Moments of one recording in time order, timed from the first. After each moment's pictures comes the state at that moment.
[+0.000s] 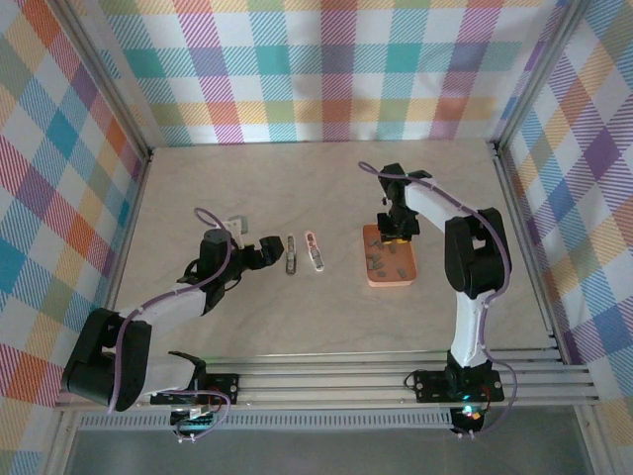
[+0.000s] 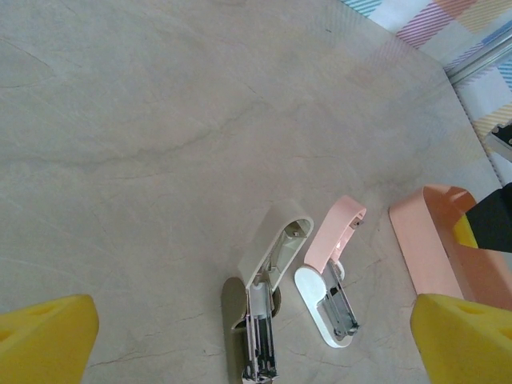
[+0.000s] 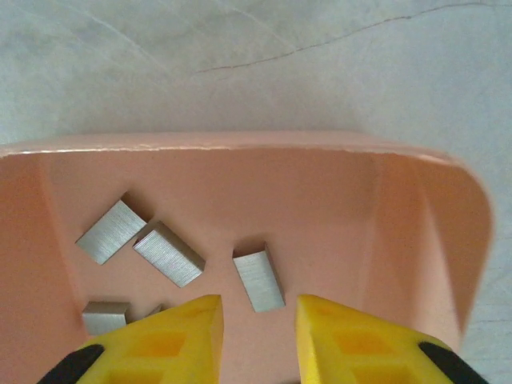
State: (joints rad) left arm -0.31 1.27 0.46 0.31 0.22 -0.55; right arm 0.33 2.02 1.55 -1.02 0.01 0.26
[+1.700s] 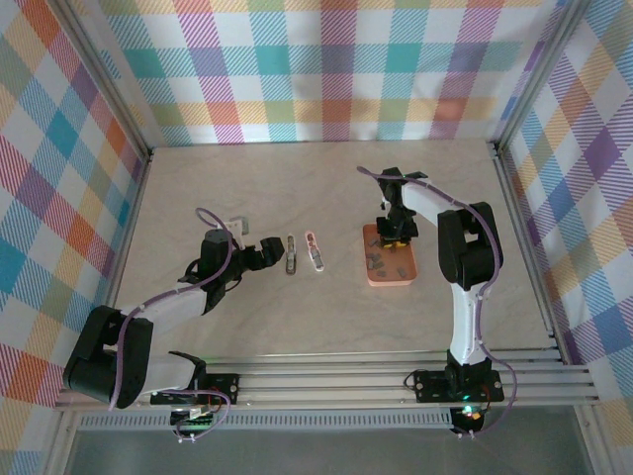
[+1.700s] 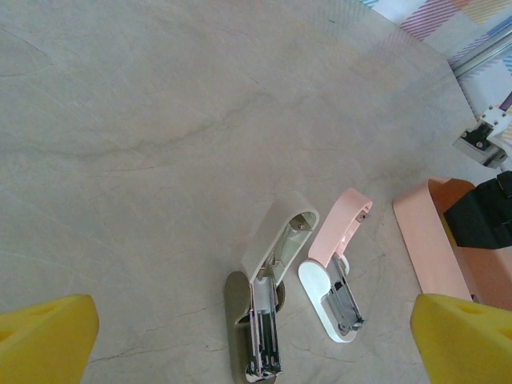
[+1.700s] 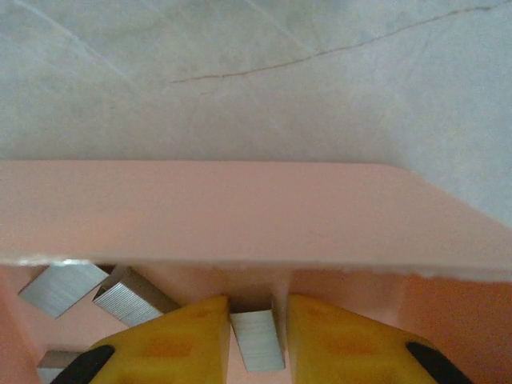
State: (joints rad) left arm -0.31 1.28 0.46 0.31 0.23 -0.55; right arm 0.31 2.12 1.58 -1.03 -0.01 0.23
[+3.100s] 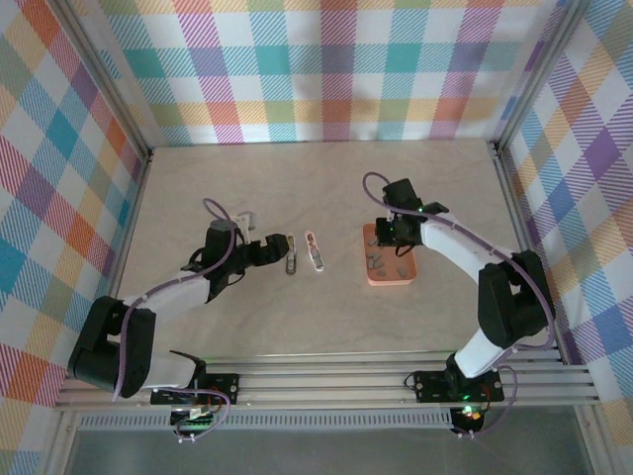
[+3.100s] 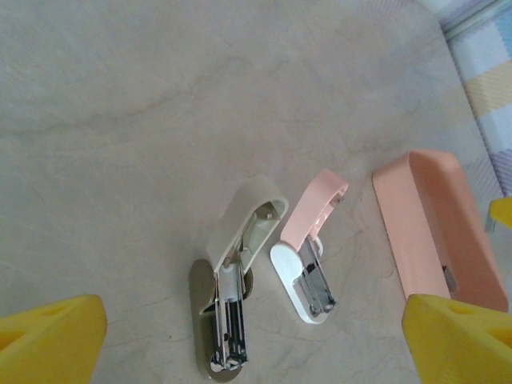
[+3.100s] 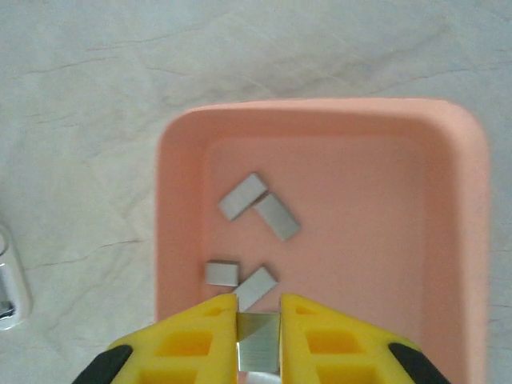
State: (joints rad) left arm -0.32 1.35 0.58 0.17 0.33 -0.56; right arm 0.43 1.60 1.11 -0.58 0.03 0.38
